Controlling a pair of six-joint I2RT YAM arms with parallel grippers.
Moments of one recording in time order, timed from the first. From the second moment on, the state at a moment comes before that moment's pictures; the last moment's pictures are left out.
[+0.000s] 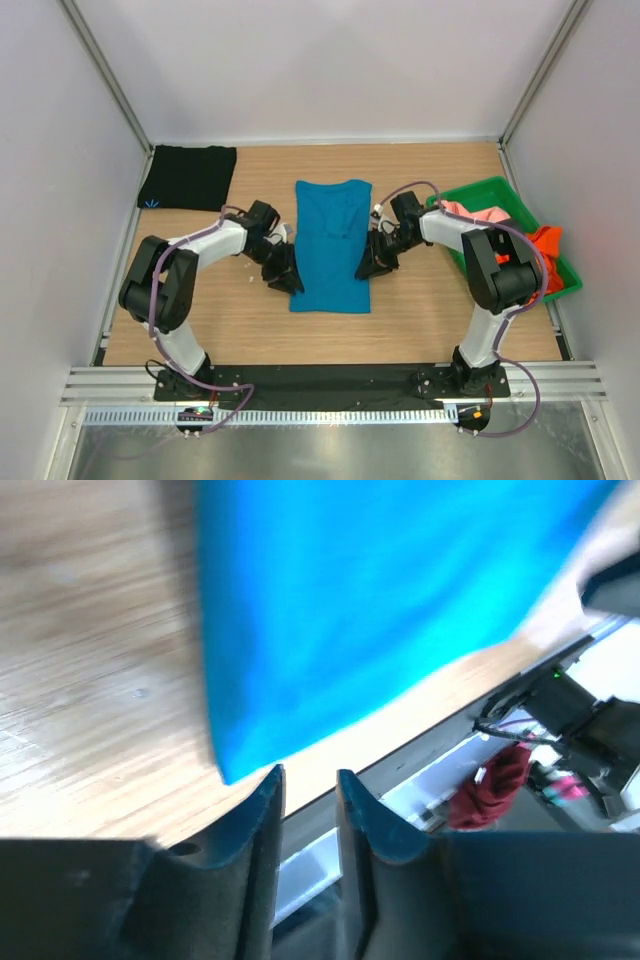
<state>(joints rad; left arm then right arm) -0.42 1.75 1.00 -0.63 0.62 -0.56 0.31 1.82 1.01 -0.53 -0.81 0.39</state>
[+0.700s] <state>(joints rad) -0.38 1.65 0.91 -0.71 0.54 -0.49 0.43 1.55 0.80 -0.58 -0.51 0.56</state>
